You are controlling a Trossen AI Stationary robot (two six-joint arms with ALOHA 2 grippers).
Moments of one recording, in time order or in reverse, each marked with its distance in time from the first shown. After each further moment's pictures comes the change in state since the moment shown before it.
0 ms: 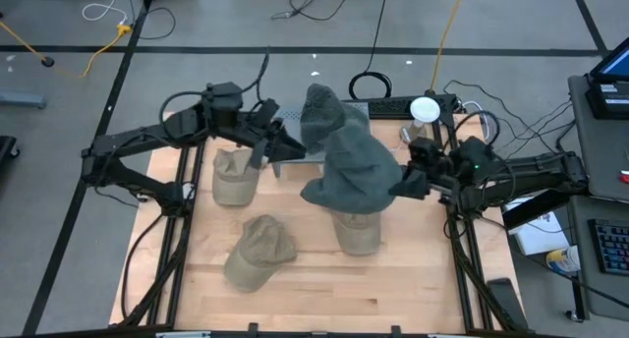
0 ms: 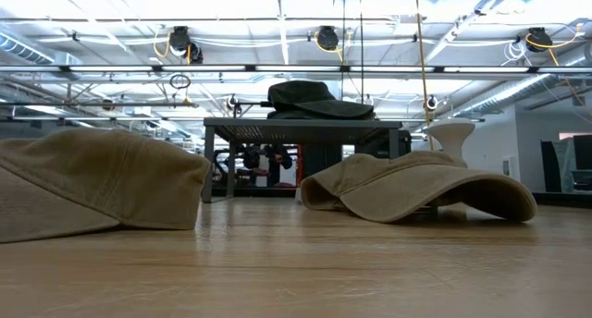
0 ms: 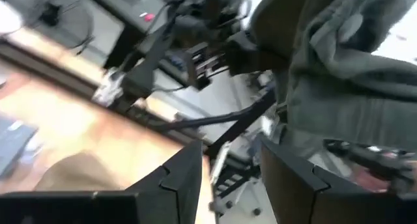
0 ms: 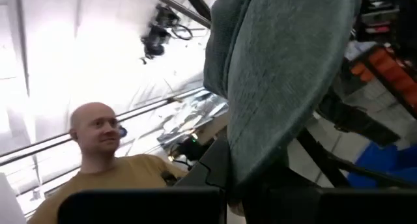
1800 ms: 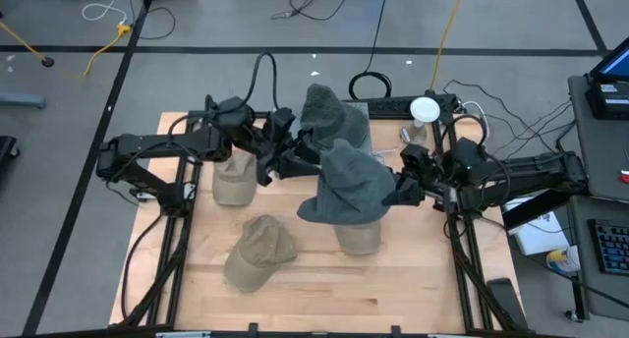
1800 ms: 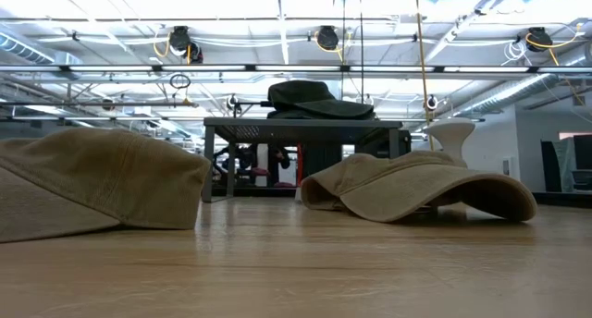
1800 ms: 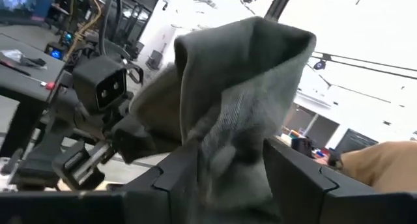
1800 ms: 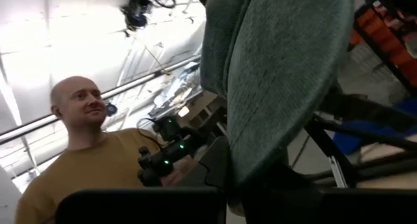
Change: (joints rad) left arm -0.139 0.140 -0.001 0.531 0.028 -0.021; right arm 0.000 0.007 0.000 -0.133 -0.070 -0.028
